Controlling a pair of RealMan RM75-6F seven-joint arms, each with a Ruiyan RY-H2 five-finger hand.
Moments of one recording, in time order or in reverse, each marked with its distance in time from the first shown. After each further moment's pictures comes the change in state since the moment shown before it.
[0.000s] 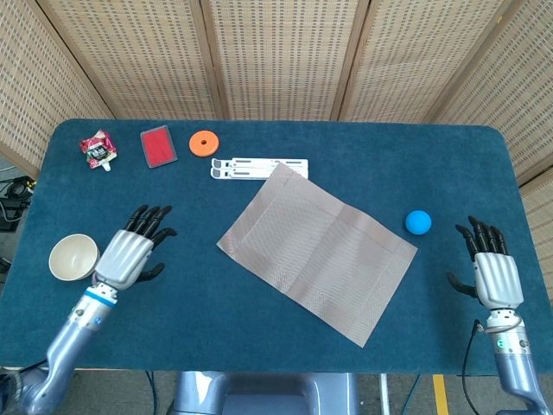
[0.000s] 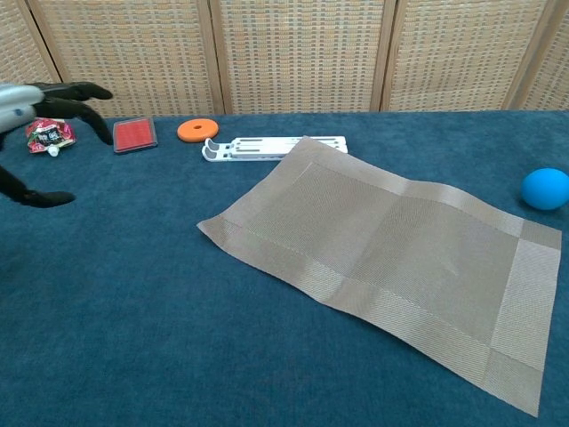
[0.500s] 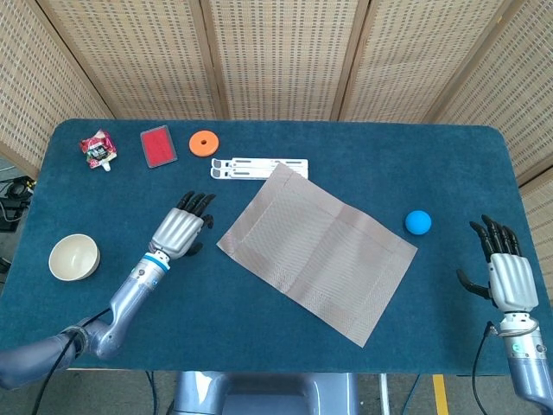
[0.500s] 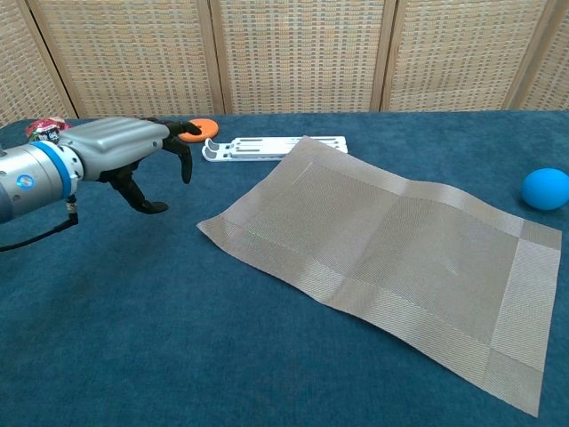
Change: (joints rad) left arm -0.253 -0.277 -0.075 0.350 -0.197 -0.244 0.107; right arm -0.014 0.034 0.010 0.010 -0.003 0.007 0.125
